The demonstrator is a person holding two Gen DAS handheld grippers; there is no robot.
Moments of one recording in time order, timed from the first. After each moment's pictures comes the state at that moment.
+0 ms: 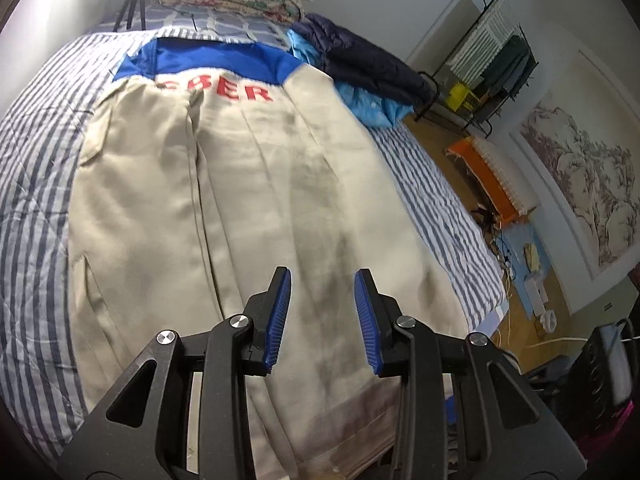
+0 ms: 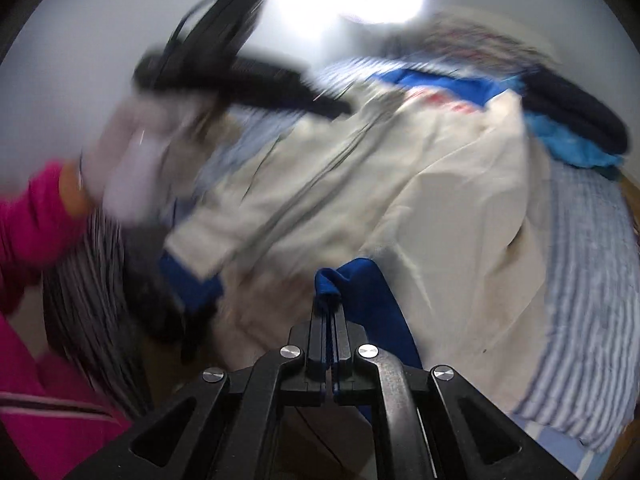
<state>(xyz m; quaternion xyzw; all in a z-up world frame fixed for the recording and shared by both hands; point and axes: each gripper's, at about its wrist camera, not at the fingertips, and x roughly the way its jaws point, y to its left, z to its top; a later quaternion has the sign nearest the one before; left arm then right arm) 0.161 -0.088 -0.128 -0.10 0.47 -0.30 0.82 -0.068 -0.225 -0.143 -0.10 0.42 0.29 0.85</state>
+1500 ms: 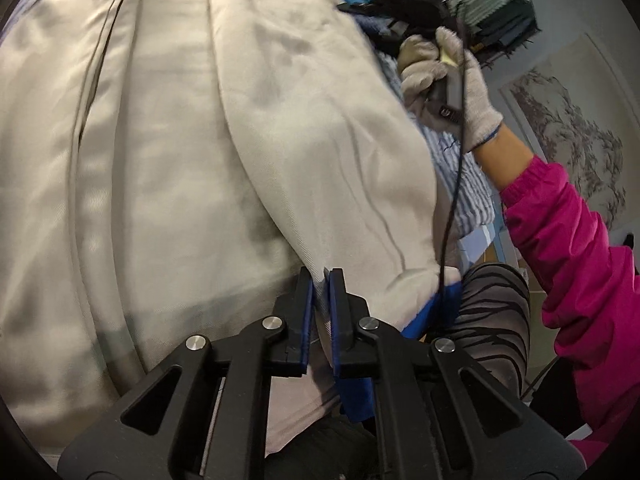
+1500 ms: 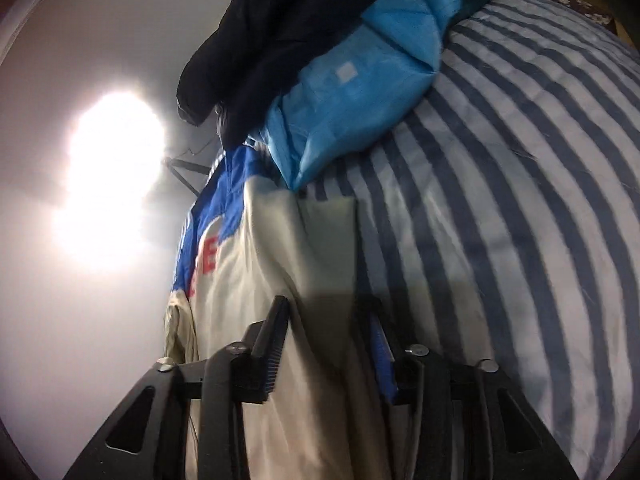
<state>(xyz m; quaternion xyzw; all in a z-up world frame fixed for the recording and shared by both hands) 0.077 -0.139 -0.209 -0.12 0.58 -0.33 0.73 0.271 -0.445 -0.193 0.37 0.41 0.14 0.82</state>
